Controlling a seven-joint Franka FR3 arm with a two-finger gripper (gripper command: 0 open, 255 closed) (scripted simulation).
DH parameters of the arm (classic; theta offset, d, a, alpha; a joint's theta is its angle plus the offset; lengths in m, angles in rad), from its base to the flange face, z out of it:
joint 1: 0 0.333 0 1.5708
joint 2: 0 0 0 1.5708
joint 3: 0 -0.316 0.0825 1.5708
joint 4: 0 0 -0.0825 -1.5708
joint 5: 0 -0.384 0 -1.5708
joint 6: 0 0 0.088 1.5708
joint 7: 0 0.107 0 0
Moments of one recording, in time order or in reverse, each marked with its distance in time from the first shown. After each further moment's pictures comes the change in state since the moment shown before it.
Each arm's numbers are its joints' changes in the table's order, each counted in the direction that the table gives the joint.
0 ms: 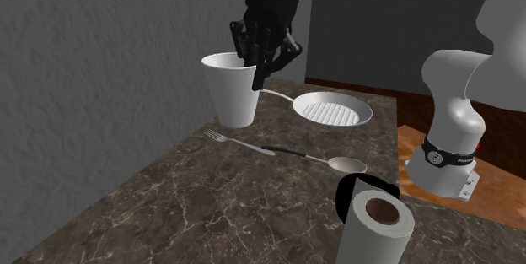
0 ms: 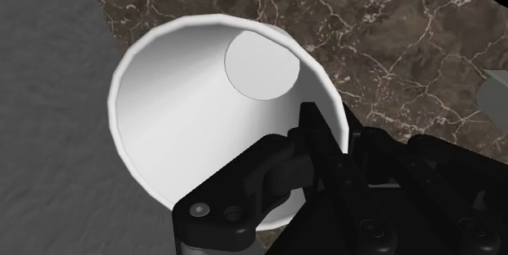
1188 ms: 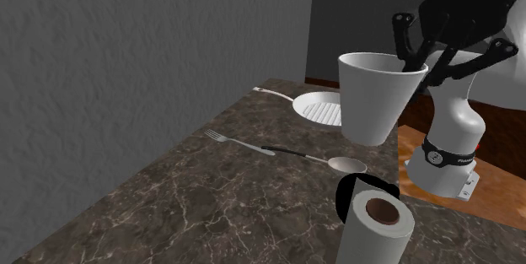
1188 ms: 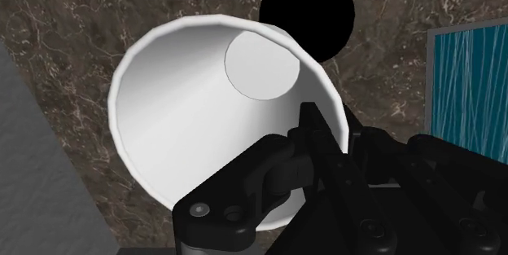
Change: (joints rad) arm 0.136 0.447 -0.255 0.347 -0.031 -0.160 0.348
